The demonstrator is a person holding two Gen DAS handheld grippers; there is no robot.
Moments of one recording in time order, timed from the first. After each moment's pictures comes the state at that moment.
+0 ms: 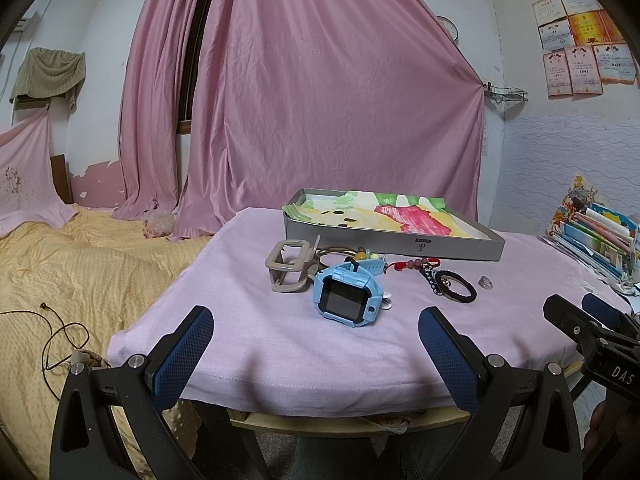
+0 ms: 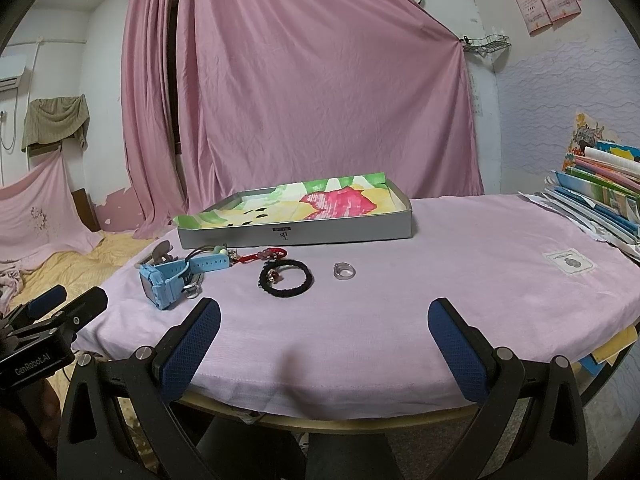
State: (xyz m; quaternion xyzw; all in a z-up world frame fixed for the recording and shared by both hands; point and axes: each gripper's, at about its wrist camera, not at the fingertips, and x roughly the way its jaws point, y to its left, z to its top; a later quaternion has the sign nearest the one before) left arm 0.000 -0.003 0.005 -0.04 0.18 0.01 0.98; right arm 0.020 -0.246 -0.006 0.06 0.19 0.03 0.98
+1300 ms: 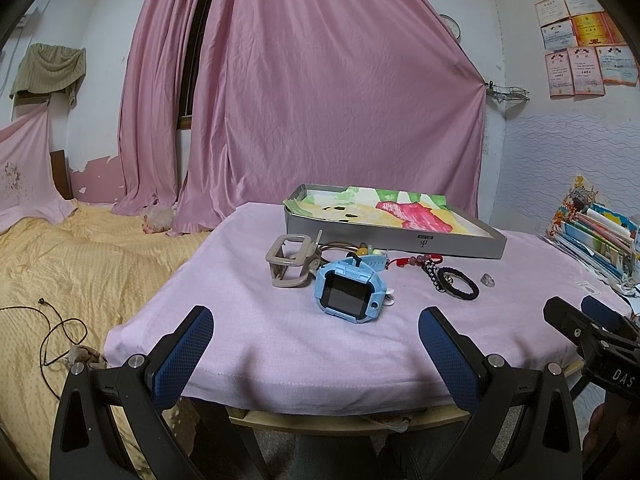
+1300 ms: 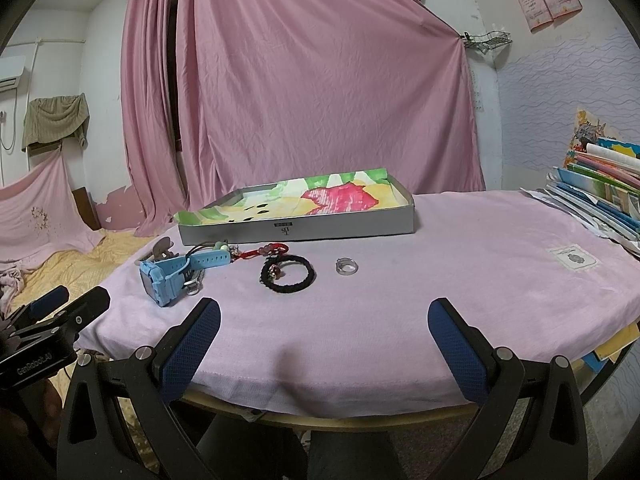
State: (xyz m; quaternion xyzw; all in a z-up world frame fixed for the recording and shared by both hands) left arm -0.001 0.000 -0.002 -0.04 0.19 0.01 0.98; right arm 0.018 -0.245 -0.010 0.07 0.19 0.03 0.98
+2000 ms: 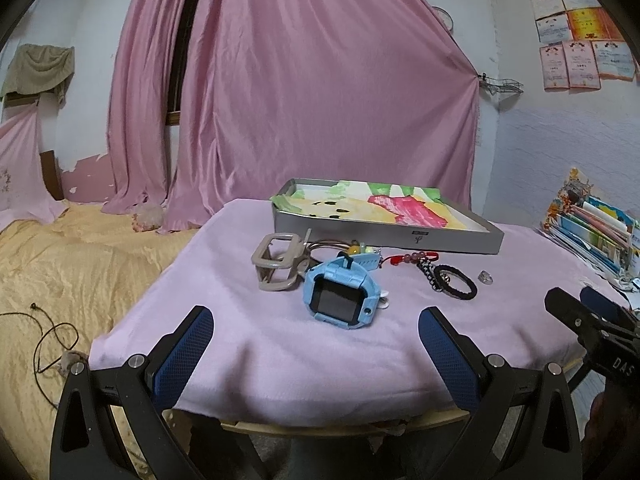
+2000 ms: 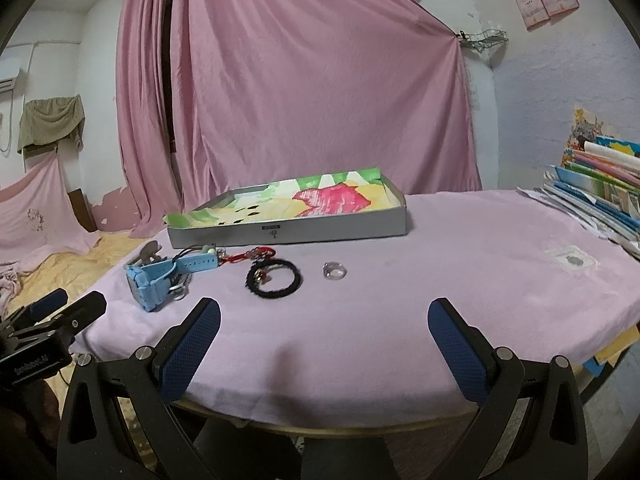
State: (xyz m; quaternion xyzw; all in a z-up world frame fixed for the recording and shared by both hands) left arm 0.020 -0.003 -0.006 -0.04 0.20 -0.01 0.98; right arm 0.029 -0.254 -0.009 0.06 0.19 0.02 0.98
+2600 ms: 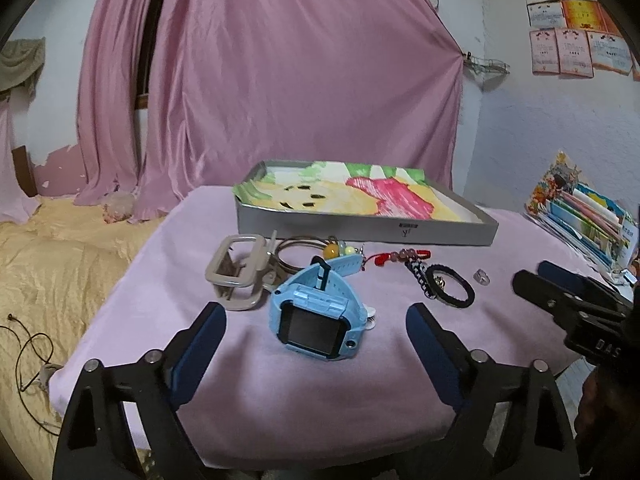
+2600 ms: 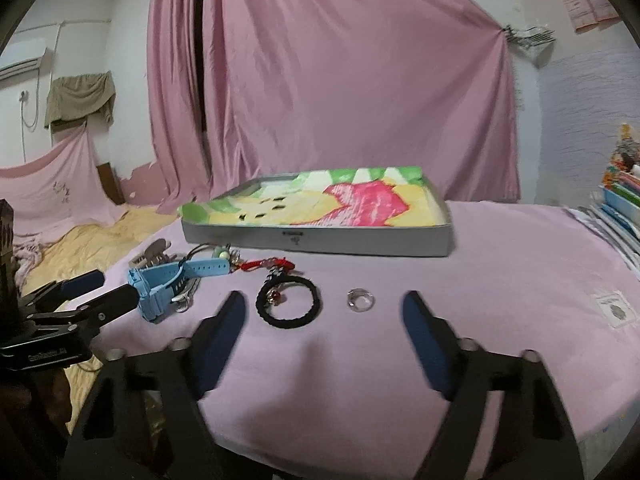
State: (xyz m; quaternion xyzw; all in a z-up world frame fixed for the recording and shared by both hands) left arm 0.068 -0.009 -0.004 -0.04 0.25 -0.06 0.97; right arm 0.086 -0.248 -0.001 0.04 0.24 0.11 0.96
